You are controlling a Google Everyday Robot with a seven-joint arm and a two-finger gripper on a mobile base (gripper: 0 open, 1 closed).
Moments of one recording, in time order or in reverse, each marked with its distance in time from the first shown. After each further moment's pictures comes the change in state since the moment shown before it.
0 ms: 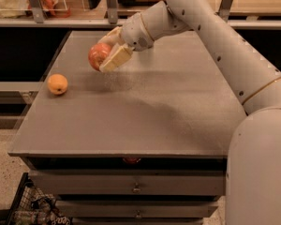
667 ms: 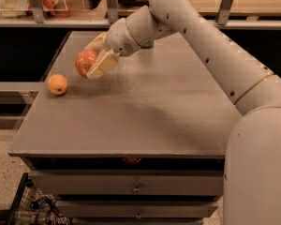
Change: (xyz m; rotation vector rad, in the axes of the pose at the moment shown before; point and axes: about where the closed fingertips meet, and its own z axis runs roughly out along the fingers) arm -0.016 0.014 0.036 -0.038 0.008 -0.023
